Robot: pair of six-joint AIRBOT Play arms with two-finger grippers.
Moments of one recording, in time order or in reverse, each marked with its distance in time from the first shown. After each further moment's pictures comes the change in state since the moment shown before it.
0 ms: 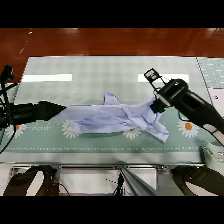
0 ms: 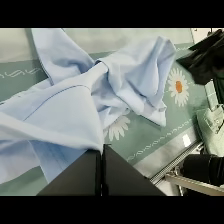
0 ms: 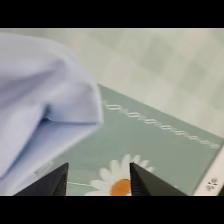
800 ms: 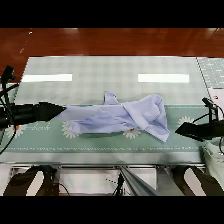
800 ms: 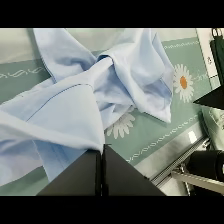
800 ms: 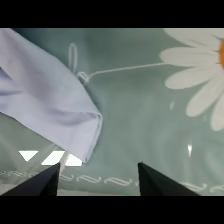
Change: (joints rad) left arm -0.001 0.000 -0.004 0.007 -0.001 0.029; right arm -0.978 0.388 -0.532 0.916 -0.014 -0.521
